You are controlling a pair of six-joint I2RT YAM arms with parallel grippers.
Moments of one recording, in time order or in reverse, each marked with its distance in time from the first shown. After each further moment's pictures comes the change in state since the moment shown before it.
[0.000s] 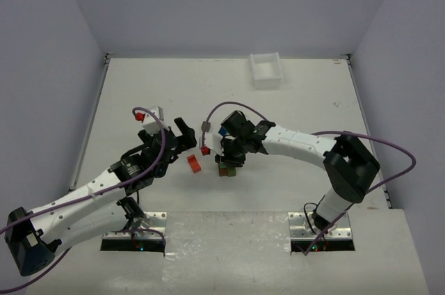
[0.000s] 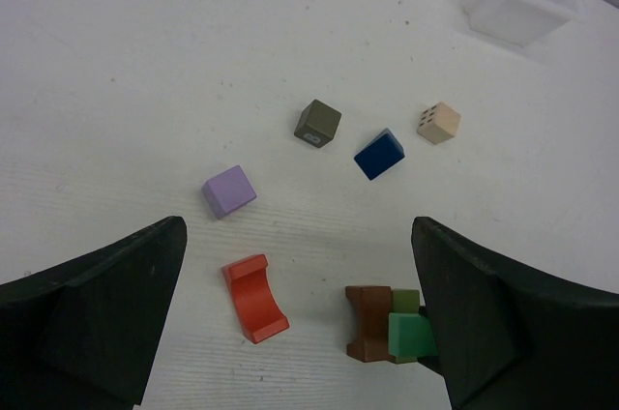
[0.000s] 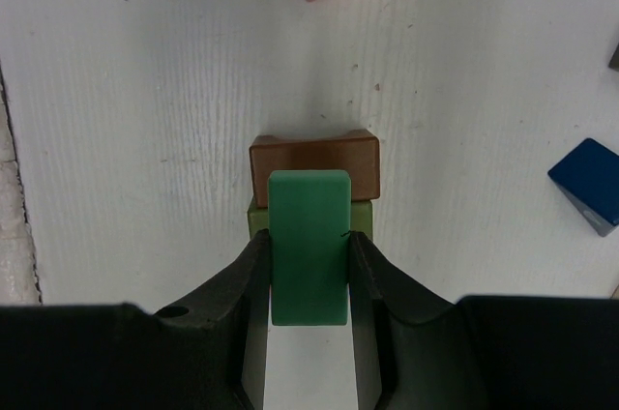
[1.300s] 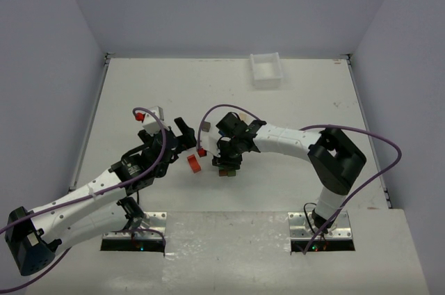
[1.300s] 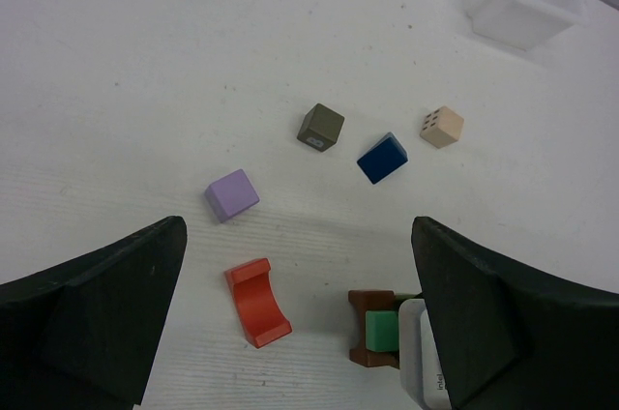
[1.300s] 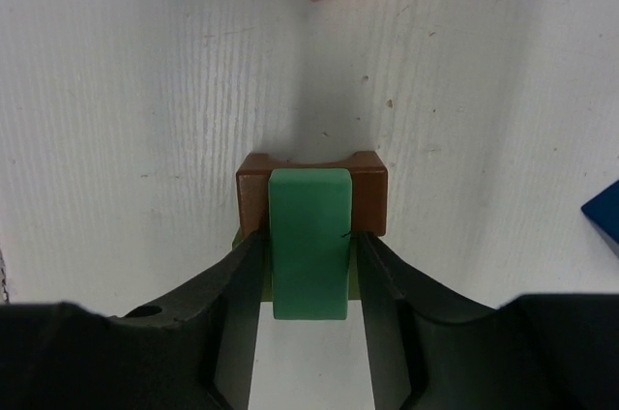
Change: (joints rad) left arm 0.000 0.003 -0.005 0.012 -0.012 0.008; right arm -0.003 0.123 0.044 0.003 -0.016 -0.038
